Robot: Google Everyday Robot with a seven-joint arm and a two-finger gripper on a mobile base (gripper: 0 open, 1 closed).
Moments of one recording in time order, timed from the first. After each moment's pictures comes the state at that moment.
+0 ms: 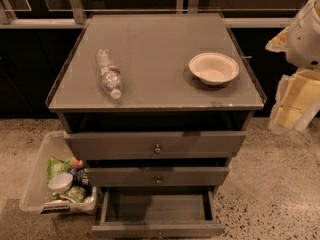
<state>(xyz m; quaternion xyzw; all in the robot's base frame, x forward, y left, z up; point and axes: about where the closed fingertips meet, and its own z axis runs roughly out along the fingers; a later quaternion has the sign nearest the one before) 0.438 -0.217 0.976 -0.60 0.78 -0.03 0.16</state>
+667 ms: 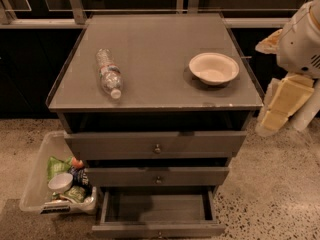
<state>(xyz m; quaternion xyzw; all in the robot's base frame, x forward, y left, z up) 0.438 -0.198 0.973 -0.61 0.77 -0.02 0.19</state>
